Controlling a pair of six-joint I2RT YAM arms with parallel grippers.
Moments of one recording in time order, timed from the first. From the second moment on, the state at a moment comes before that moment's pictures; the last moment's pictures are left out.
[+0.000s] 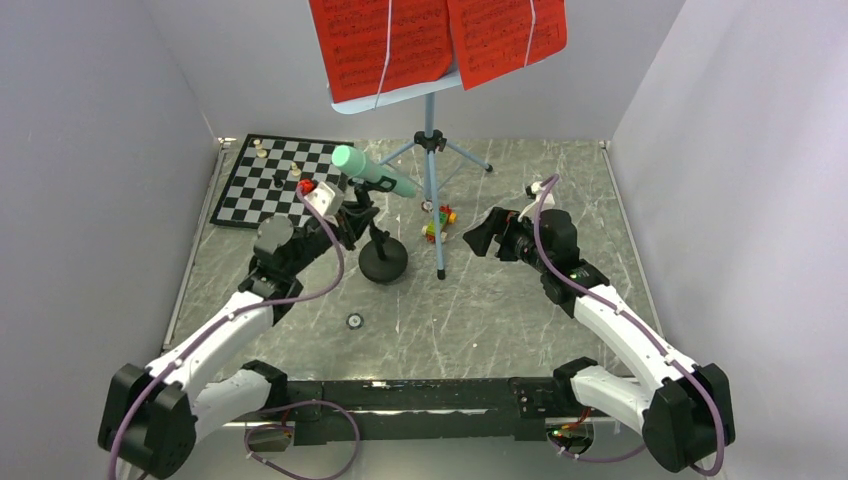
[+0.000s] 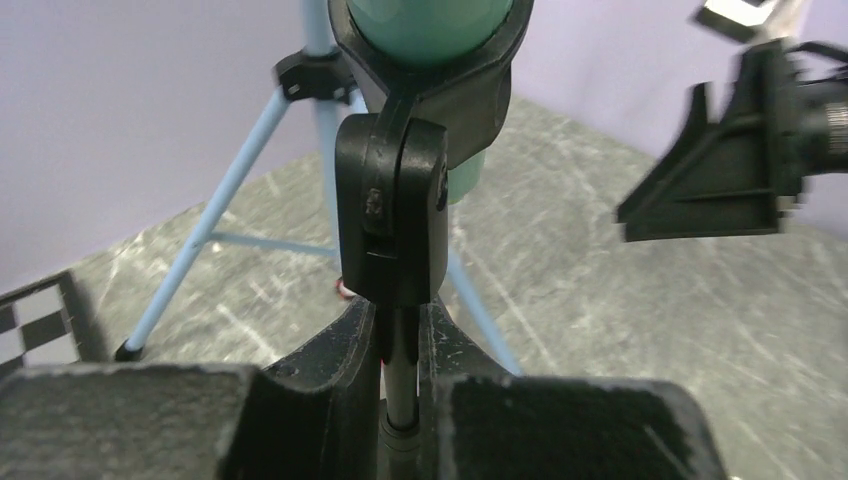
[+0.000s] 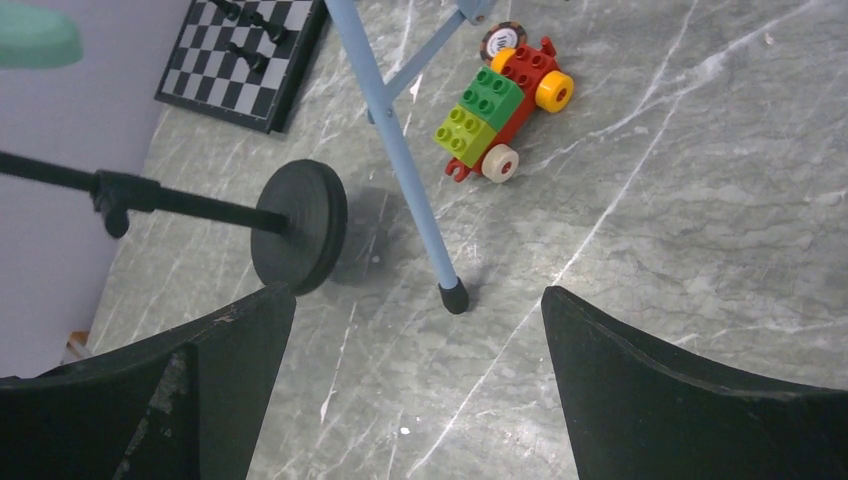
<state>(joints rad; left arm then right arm) -0.40 1.05 0.61 0.55 0.38 -0.08 0.37 1.02 0.65 0.00 -0.18 0.53</state>
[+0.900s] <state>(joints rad) -0.92 0.92 0.36 0.68 -0.07 -0.06 0.49 1.02 0.59 0.16 -0.29 0.60</state>
